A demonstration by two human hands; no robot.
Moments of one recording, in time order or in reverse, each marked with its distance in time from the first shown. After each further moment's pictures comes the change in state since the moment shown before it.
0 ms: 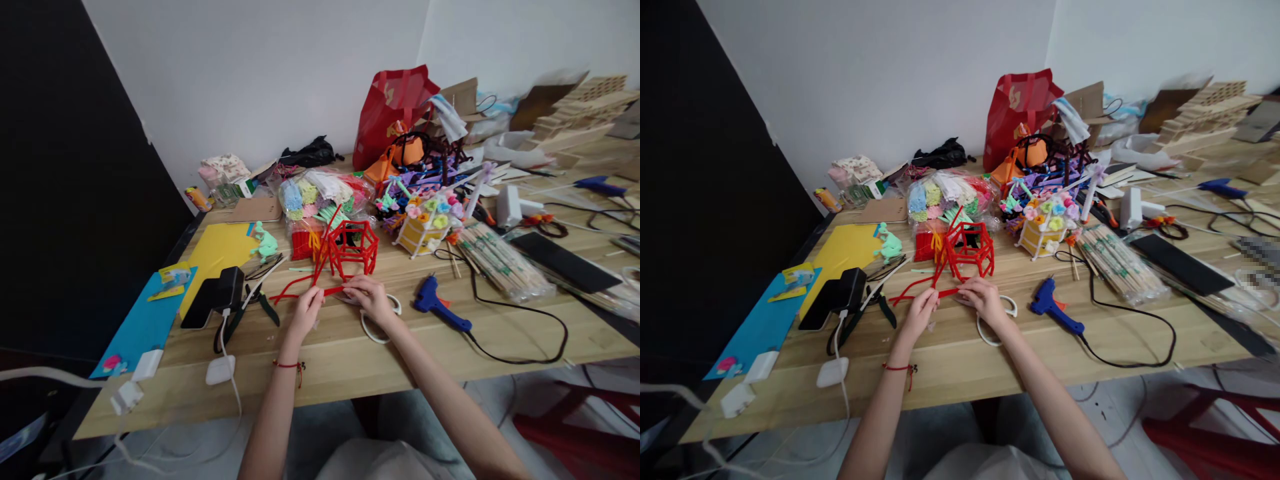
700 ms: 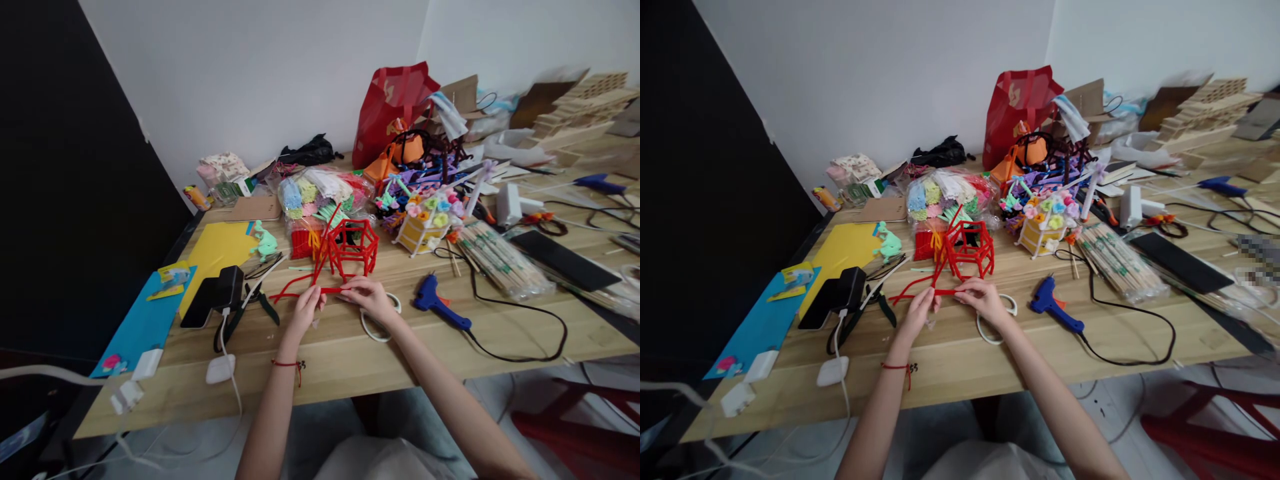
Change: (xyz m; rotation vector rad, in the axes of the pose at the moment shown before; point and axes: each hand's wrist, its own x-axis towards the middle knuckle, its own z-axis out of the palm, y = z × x) left_hand -0.003 0.007 0.002 -0.195 -0.061 -0.055; right_hand 0.001 -0.009 0.001 0.086 -0.068 0.062
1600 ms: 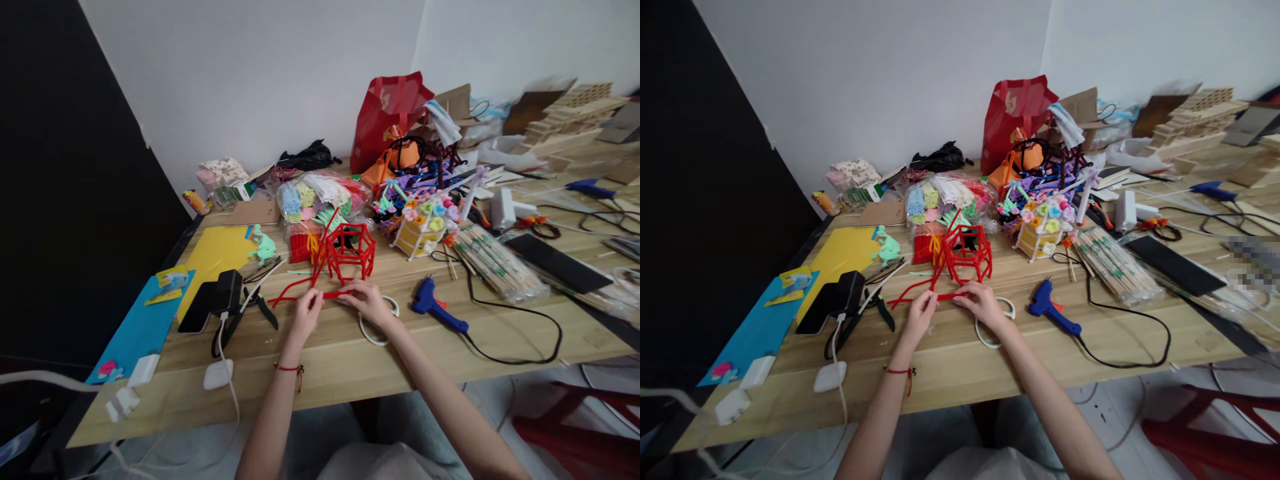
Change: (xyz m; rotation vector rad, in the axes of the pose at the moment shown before) left_hand 0.005 -0.015 0.003 0.349 0.139 0.174; right_hand 0.000 0.008 0.000 -0.184 -0.032 -0.049
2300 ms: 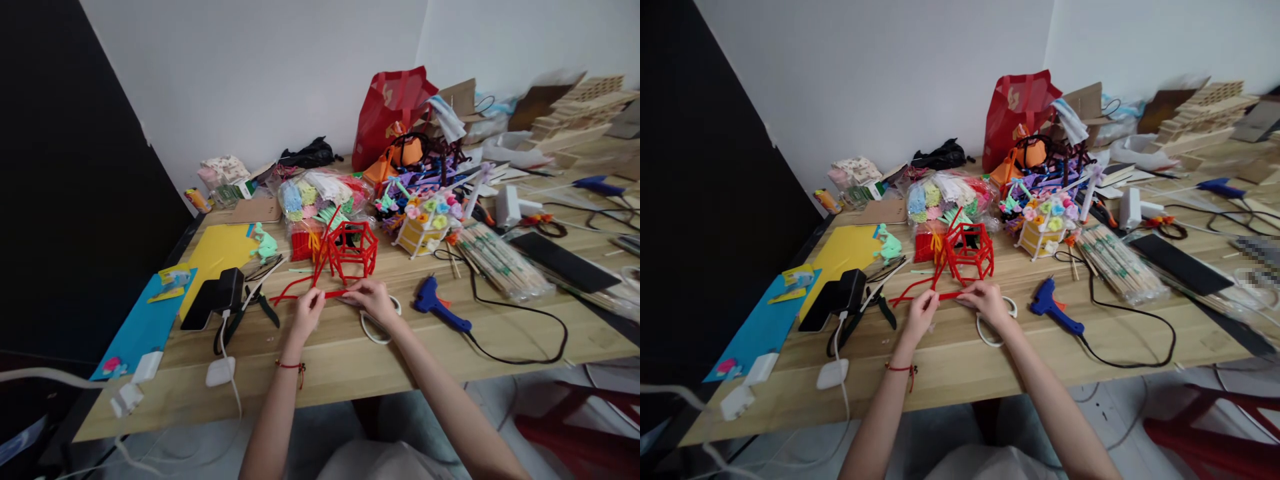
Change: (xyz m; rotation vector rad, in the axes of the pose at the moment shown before) left_hand -0.001 0.003 -0.004 0.057 0.016 0.009; right_hand -0.003 0.004 -0.001 0.064 0.119 0.178
